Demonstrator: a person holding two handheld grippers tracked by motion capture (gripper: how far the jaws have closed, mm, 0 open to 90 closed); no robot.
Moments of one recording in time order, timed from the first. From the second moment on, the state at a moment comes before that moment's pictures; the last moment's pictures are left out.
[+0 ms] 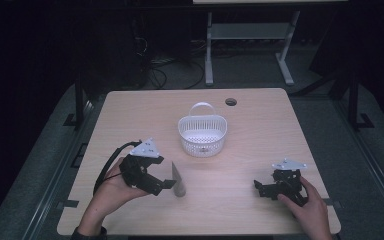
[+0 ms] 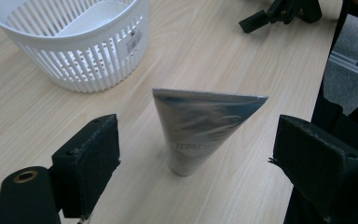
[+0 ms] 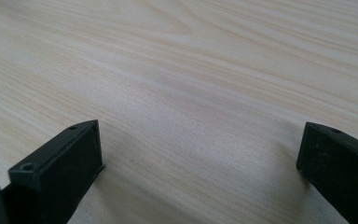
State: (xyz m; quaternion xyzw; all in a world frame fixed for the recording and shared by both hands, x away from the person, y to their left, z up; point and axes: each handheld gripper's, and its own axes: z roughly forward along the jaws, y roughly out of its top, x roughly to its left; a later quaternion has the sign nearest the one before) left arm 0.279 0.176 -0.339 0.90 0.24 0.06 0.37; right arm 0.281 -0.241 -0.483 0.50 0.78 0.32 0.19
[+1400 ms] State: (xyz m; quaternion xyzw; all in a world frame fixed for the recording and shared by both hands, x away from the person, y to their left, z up) left arm 0.292 0.136 -0.348 0.92 0.21 0.05 0.33; right arm 0.281 -0.241 -0.483 0.50 0.78 0.32 0.19
